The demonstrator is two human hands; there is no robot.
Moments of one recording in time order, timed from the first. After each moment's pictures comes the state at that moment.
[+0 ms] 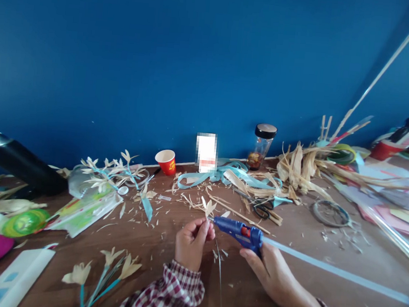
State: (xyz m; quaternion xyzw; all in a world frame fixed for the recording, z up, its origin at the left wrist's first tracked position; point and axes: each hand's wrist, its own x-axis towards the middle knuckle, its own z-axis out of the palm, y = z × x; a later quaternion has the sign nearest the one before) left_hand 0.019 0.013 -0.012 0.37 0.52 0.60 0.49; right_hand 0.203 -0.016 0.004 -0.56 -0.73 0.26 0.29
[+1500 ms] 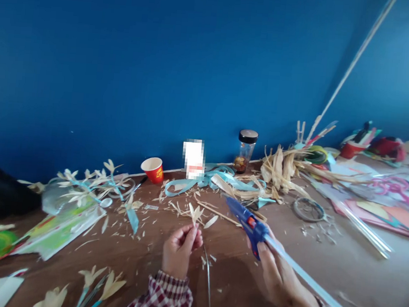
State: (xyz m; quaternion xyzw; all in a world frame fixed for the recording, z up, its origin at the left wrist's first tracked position) left_hand 0.016 0.018 -0.017 0.27 0.51 0.59 0.56; right_hand 0.223 -0.021 0.021 -0.55 -0.69 0.20 0.43
